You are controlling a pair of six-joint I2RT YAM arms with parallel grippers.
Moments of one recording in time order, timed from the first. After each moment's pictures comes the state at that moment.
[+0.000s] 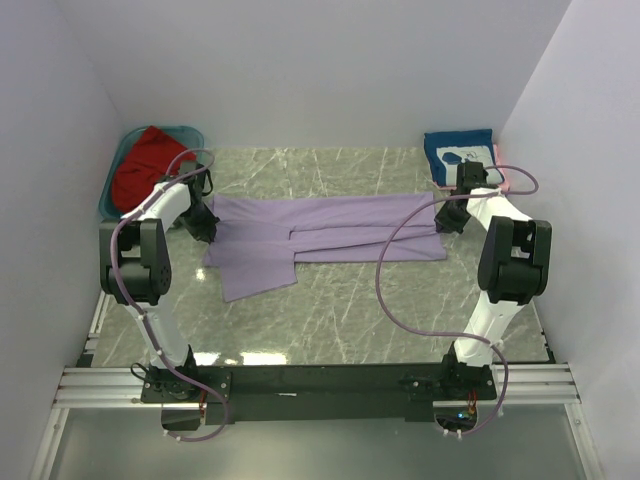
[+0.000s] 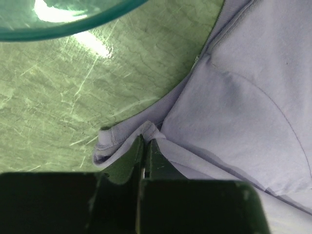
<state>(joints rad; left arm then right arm) -0.01 1.89 1.39 -0.81 -0.13 -0.72 -0.13 1.89 1.32 -0.56 0.02 0.52</state>
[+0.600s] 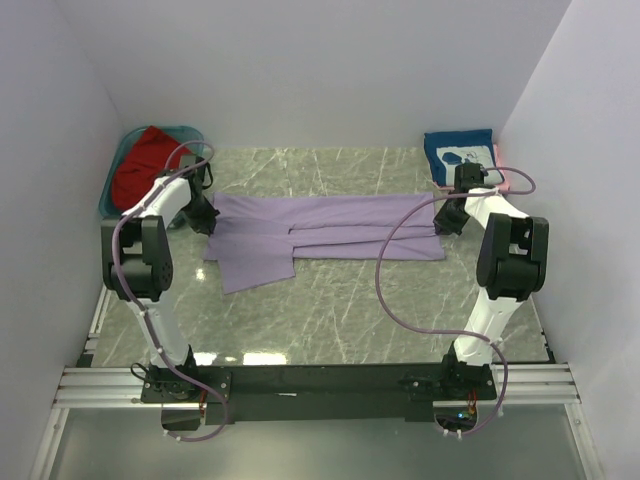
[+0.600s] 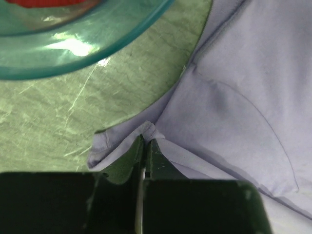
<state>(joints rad) -0.01 1.92 1.46 -0.81 -0.15 -0.72 -0.13 1.92 1.32 -0.55 0.03 0.52</state>
